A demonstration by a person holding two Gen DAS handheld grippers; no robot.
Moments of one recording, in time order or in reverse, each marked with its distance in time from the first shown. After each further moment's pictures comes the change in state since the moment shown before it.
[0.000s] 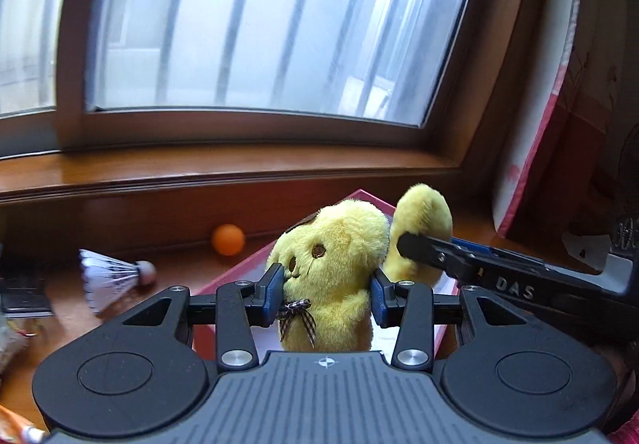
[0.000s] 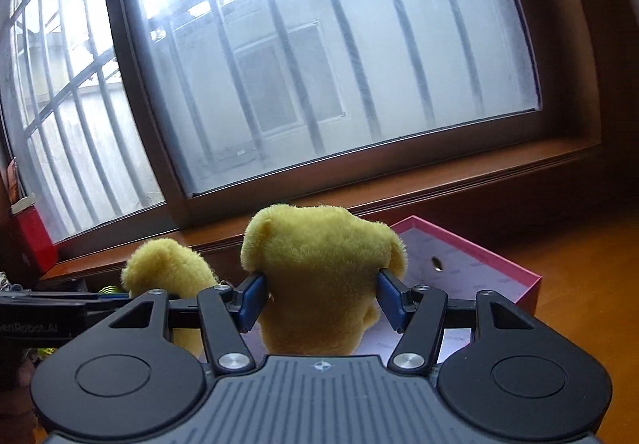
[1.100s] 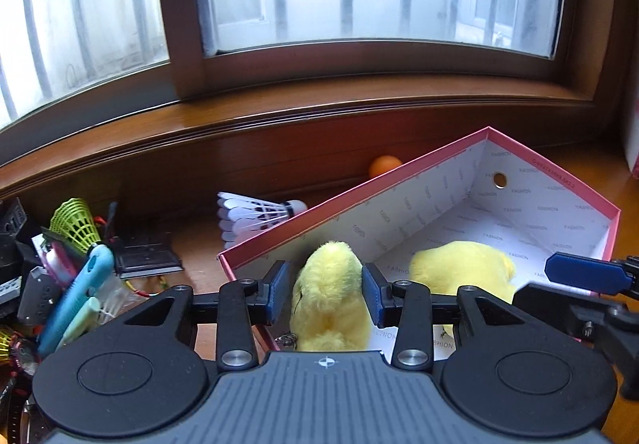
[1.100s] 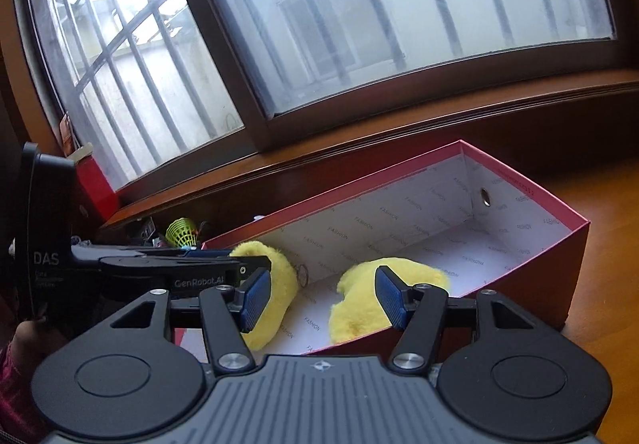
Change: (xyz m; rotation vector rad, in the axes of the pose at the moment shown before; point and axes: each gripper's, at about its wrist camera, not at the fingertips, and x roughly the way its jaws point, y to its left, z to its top) left arm 0.000 0.066 -0.018 0.031 0.144 0.399; right arm 0.060 0.062 -0.062 -0.016 0.190 0.196
